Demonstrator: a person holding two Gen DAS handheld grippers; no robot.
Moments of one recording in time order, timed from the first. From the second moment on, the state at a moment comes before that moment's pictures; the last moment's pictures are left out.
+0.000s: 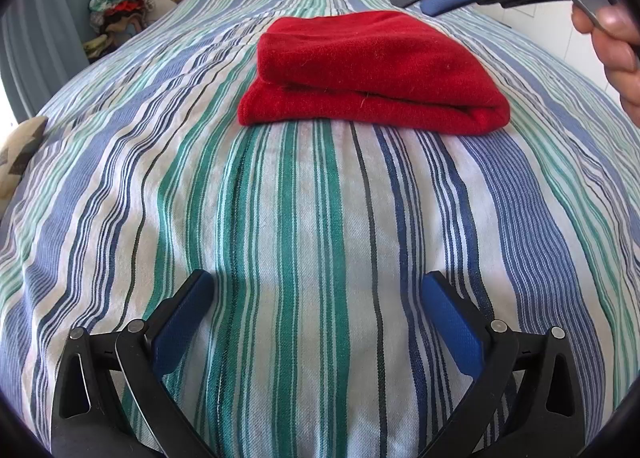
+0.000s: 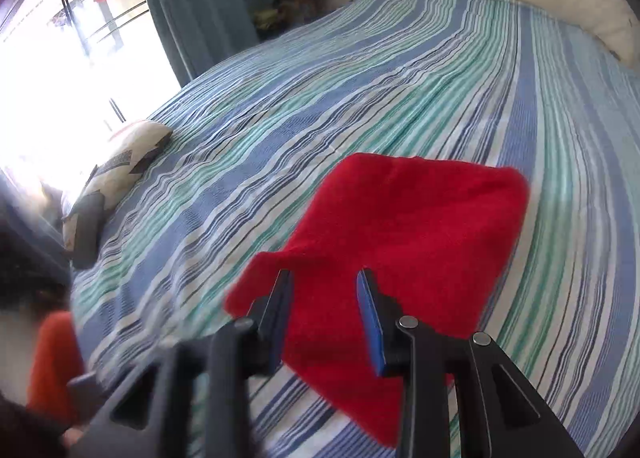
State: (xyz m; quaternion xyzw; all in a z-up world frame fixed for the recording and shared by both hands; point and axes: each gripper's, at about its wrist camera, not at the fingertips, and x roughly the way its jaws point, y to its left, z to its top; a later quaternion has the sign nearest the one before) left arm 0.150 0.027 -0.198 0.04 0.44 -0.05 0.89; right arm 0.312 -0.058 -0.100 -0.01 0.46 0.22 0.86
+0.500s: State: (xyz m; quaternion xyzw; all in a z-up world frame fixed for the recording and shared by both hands) left arm 0.231 0.134 -0.164 0.01 0.43 0.03 0.90; right arm 0.161 -0.179 -0.156 0.00 0.44 -0.05 0.90
